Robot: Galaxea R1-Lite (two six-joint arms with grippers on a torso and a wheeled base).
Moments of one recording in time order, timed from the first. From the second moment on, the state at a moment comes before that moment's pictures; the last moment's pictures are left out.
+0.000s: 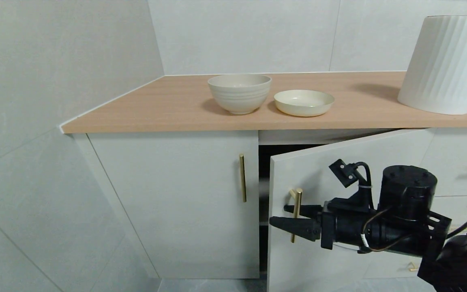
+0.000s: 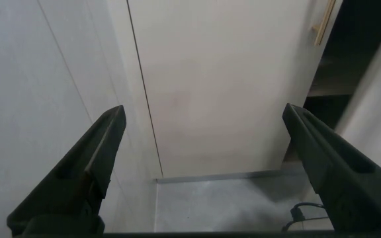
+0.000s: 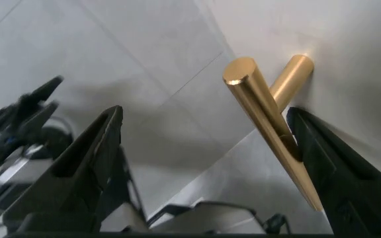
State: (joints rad) left arm 0.00 0.00 0.00 0.01 -0.07 0.02; right arm 0.62 1.85 -0.52 -1.21 0.60 0.47
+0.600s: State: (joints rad) left arm 0.00 0.00 -0.14 0.08 -0.30 0.00; right arm 0.62 1.81 -0.43 -1.28 0.60 0.48
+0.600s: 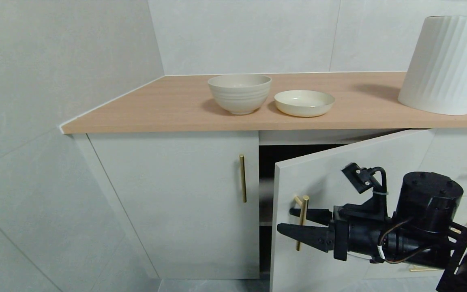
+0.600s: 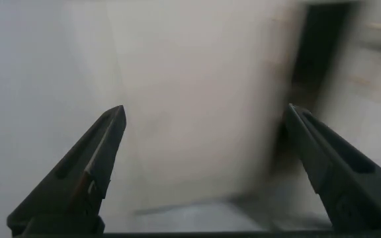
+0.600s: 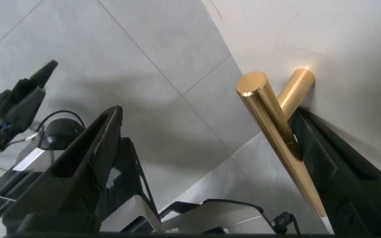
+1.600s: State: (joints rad) left arm -0.16 1.16 -0.56 -0.20 -0.73 0.06; right arm 0.64 1.80 -0.43 -1.28 0.60 0.51
